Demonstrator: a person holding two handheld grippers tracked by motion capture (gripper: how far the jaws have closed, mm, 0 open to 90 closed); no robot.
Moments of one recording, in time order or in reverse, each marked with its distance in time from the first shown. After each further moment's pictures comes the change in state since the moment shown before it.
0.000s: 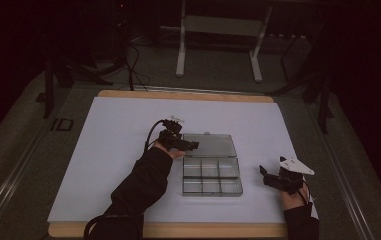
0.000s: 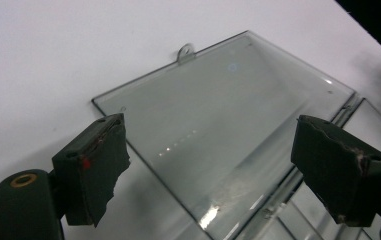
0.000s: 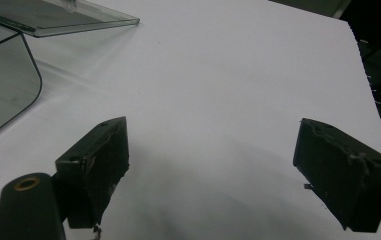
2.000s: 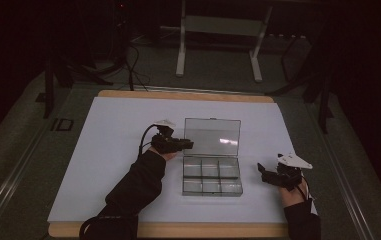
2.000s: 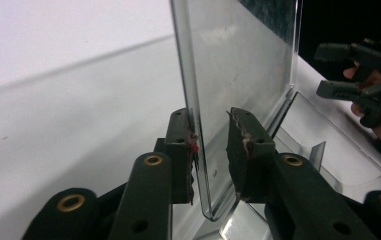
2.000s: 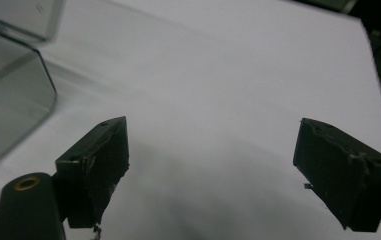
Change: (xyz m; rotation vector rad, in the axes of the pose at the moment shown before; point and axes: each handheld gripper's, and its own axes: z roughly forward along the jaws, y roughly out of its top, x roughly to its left) left arm 0.020 -0.022 -0.009 -0.127 -0.246 0.051; right arm 0.004 0.020 0.000 0.031 0.026 -0.013
